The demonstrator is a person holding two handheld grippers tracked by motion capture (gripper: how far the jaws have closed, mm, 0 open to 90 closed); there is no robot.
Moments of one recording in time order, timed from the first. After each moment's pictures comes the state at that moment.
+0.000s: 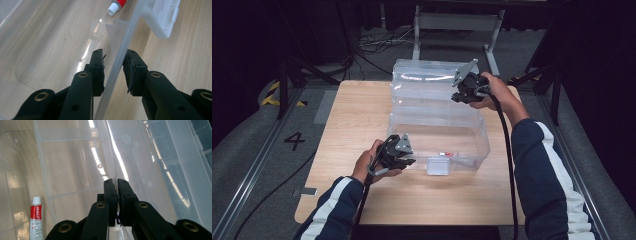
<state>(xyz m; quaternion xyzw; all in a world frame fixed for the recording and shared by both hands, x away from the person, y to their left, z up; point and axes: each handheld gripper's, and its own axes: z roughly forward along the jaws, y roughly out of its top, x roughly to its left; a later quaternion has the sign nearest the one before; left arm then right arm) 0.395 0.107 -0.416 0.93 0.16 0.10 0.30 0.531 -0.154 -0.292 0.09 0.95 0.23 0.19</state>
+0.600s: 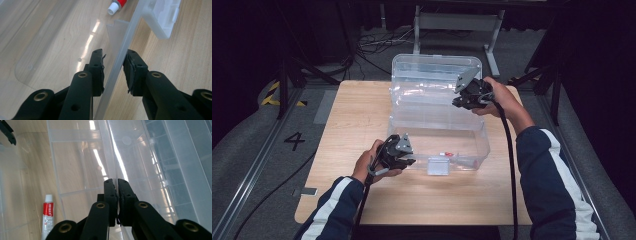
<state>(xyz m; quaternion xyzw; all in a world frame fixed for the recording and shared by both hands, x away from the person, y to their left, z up) 0.395 0.107 -0.416 0.93 0.17 0.10 0.30 0.504 -0.158 -0.289 0.08 0.95 0.25 0.20</state>
